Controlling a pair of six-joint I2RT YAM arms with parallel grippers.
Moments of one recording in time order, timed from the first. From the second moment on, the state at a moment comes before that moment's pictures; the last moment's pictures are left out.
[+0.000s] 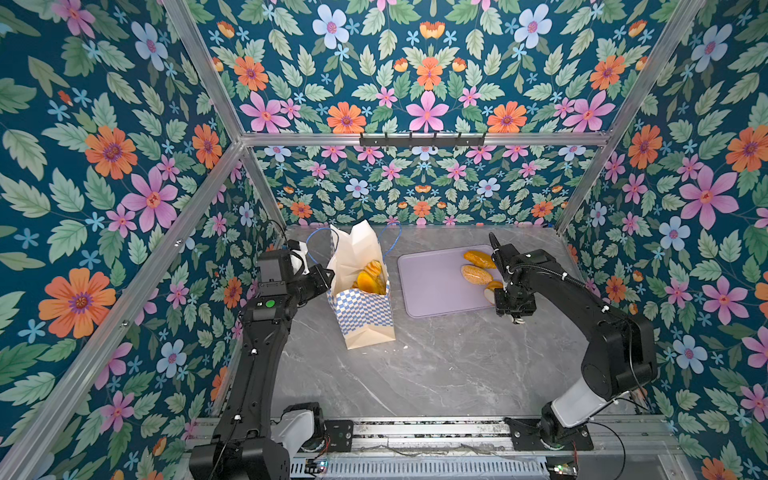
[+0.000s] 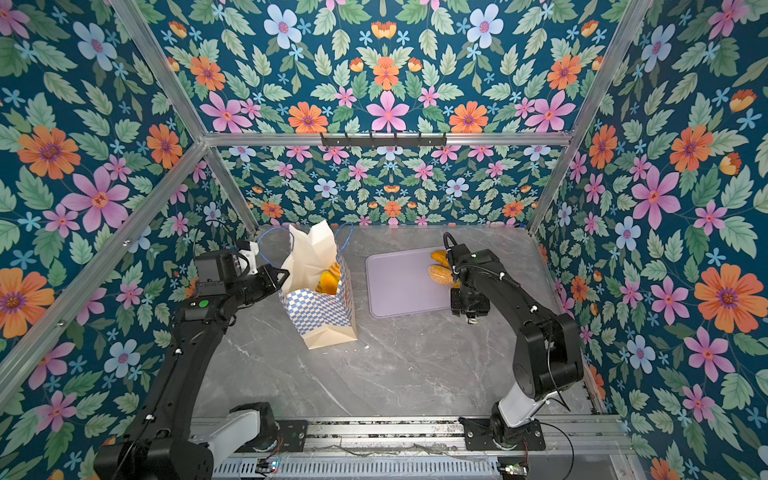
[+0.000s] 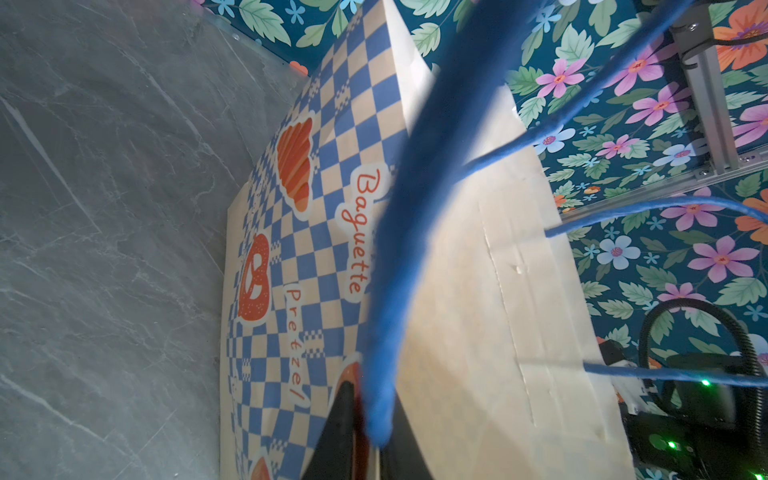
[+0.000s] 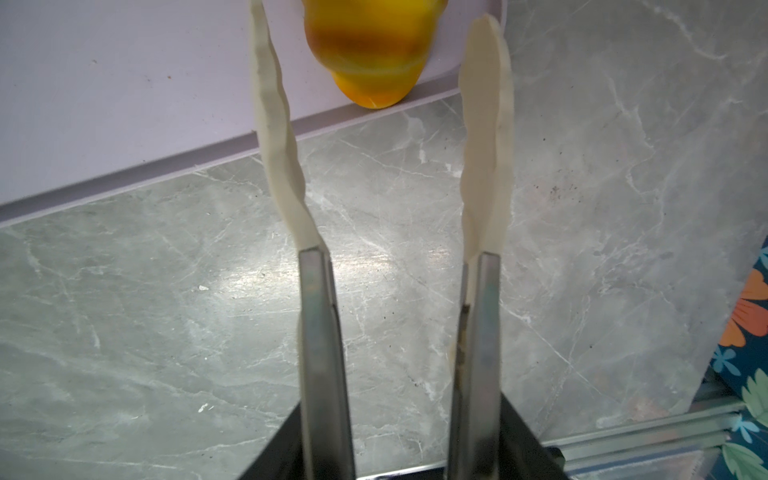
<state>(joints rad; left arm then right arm) 0.04 1.08 1.04 -0.58 0.45 -0.46 0.30 1.64 1.35 -1.24 0.11 0.39</state>
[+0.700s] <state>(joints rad) 0.04 1.07 1.06 -0.59 0.44 -0.46 0.30 1.75 1.39 -1.22 0.15 0.36</state>
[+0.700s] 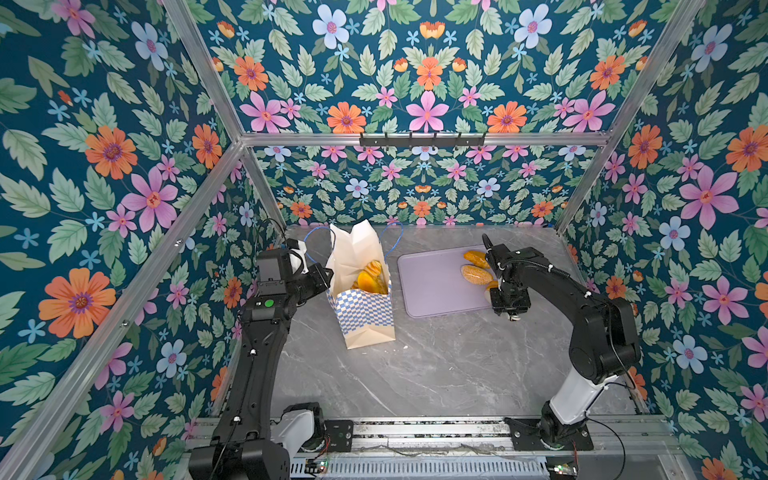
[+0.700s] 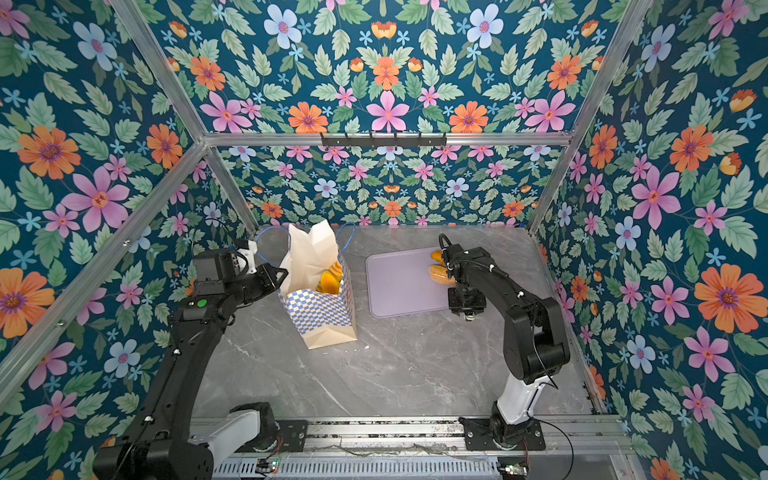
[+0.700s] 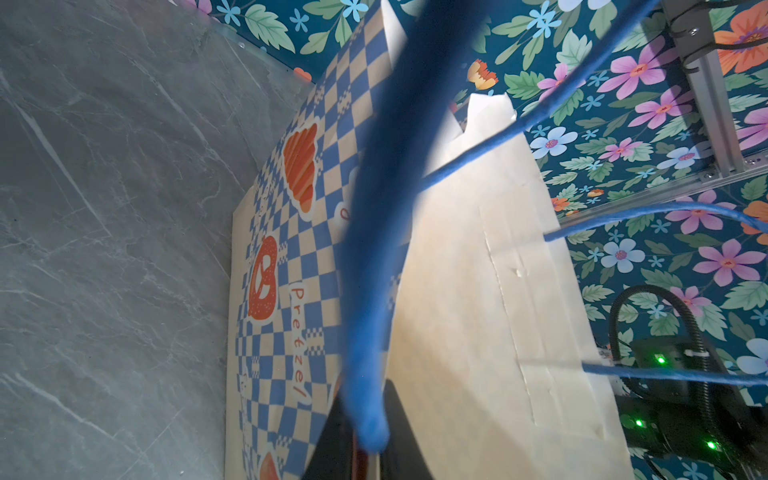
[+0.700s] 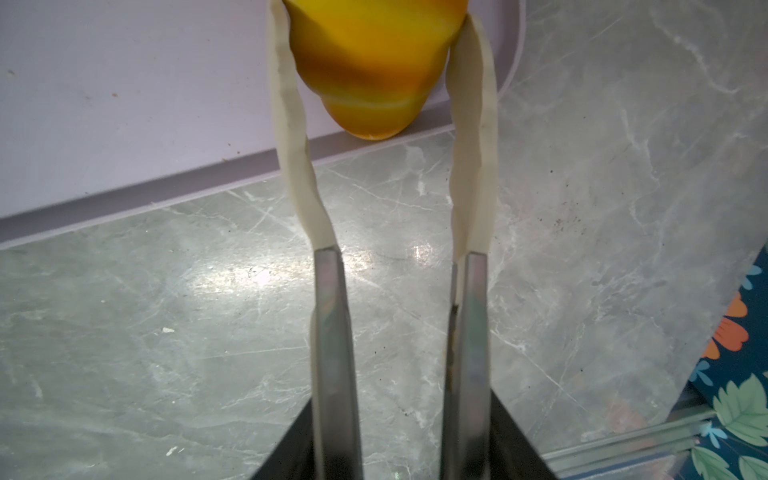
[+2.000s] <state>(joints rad) 0.04 1.07 1.08 -0.61 0.43 -0.45 0.30 1.46 1.44 -1.28 0.12 0.38</state>
